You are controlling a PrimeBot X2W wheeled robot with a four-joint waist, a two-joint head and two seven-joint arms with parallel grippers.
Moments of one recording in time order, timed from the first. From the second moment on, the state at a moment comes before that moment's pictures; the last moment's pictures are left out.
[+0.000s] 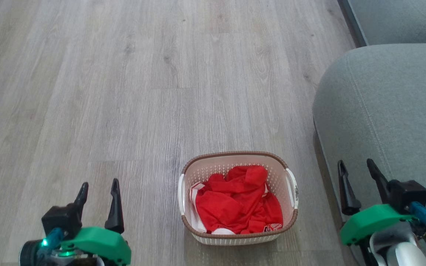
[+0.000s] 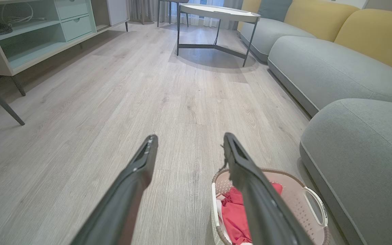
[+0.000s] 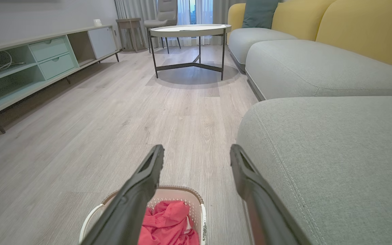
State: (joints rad) left arm 0.13 0.24 -0.28 -0.06 -0.38 0.24 -0.09; right arm 0.03 -0.04 -0.01 0.08 0.16 0.14 -0.12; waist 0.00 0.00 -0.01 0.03
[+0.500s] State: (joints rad) left arm 0.13 0.24 -0.29 -0.05 -0.38 0.25 -0.09; right arm 0.03 -0.04 -0.02 0.07 0.16 0.14 -0.11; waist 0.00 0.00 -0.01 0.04
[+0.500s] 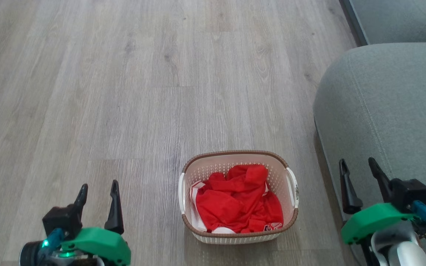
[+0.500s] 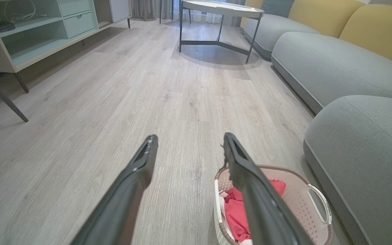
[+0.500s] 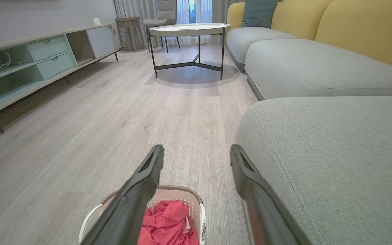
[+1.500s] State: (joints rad) left arm 0.14 0.21 -0.27 0.05 -0.57 0.19 -0.07; right arm 0.06 -0.04 -0.01 0.16 0.38 0.14 -0.09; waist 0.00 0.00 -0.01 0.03
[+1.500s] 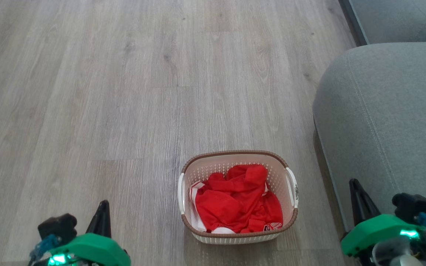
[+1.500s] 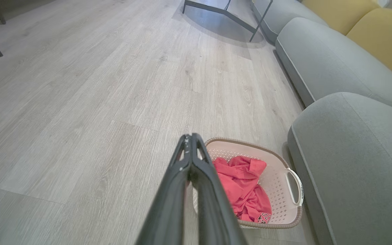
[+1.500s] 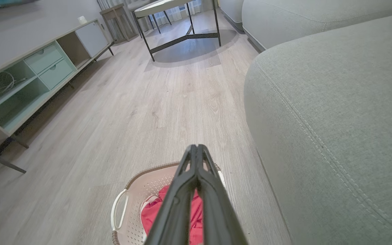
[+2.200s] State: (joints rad) left arm 0.11 0.18 -0.21 0.10 -0.79 0.13 -0.04; right arm 0.05 -0.04 -0.03 0.18 0.64 0.14 -0.05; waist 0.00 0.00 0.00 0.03
